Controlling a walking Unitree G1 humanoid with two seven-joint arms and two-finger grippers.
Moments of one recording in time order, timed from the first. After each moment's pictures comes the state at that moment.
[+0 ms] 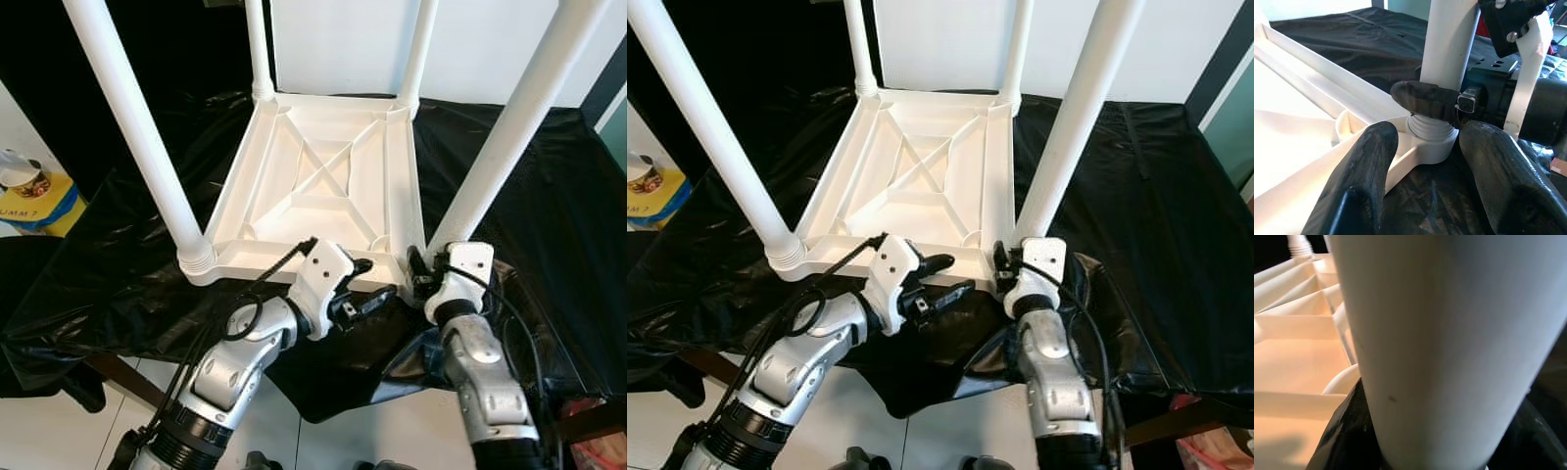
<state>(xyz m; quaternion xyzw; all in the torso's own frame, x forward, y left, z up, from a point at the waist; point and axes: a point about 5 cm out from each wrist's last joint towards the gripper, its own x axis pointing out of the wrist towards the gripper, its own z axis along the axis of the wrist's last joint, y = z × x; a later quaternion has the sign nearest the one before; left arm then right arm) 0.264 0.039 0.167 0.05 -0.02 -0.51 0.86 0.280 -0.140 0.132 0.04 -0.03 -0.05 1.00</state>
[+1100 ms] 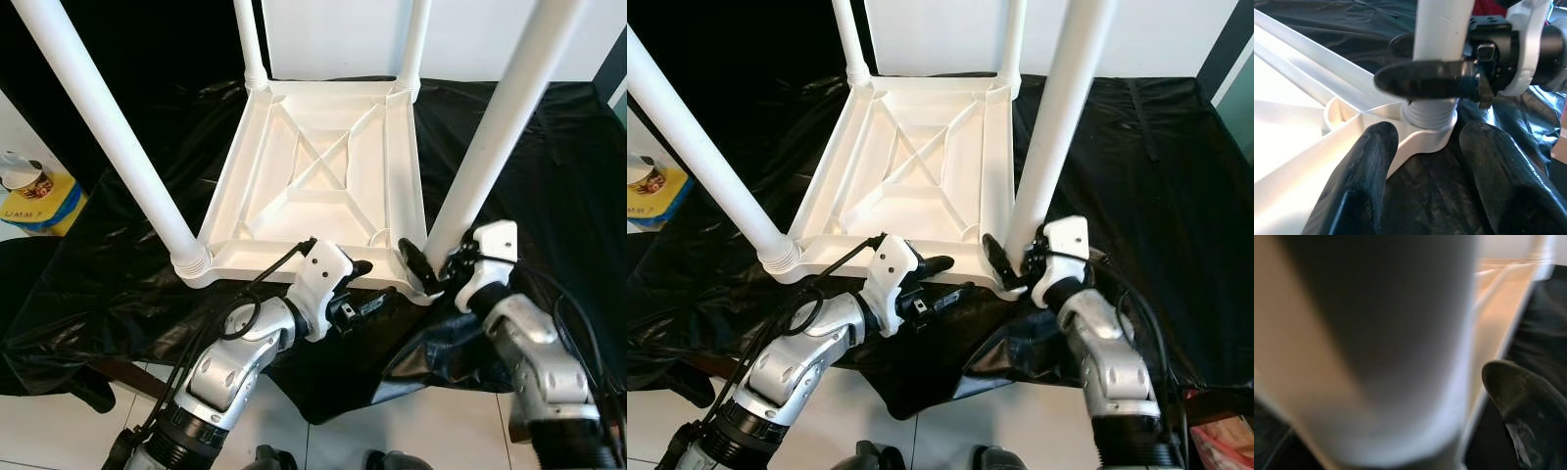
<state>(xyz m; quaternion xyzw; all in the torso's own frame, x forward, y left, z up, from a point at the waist) 0.261 0.041 0.168 0.06 -0.01 -0.51 0.86 0.297 -0.175 0.157 -0.03 -0.05 0.24 0.97</state>
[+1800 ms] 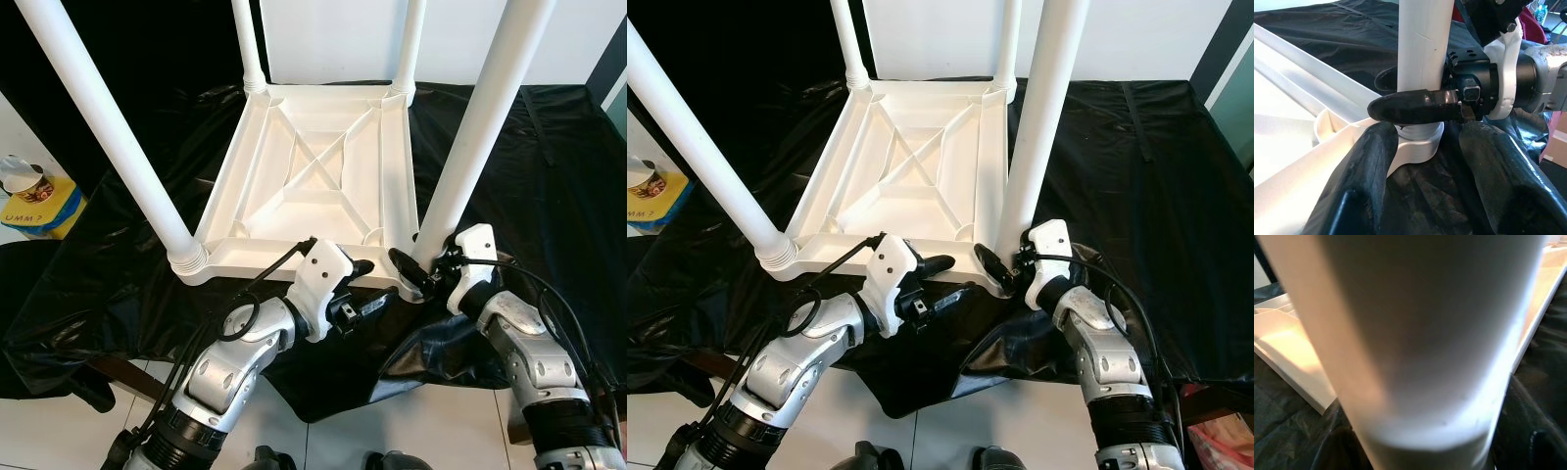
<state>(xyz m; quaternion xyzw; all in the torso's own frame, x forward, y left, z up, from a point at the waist) 0.258 0.040 0.172 0.05 -0.02 -0.52 0.85 0.302 -0.170 0.142 -0.03 -0.04 0.25 0.97</state>
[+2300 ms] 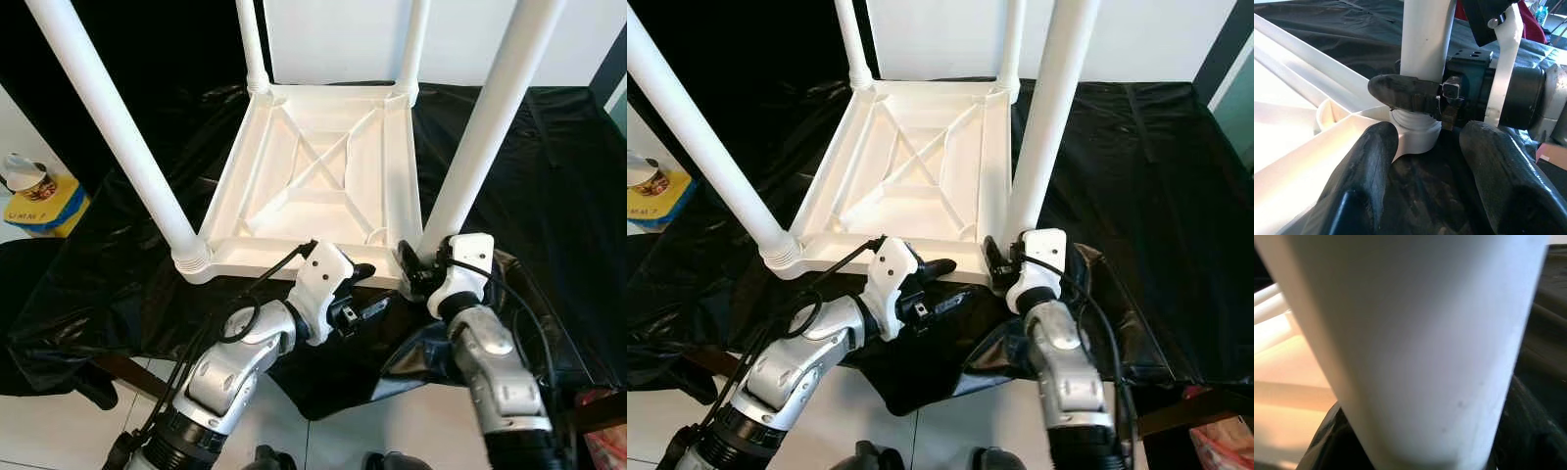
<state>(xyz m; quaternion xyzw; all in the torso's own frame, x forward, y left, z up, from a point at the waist) 0.257 0.041 0.169 0.05 -0.01 -0.52 0.85 0.287 -0.146 0.137 0.04 -0.03 0.00 1.00</state>
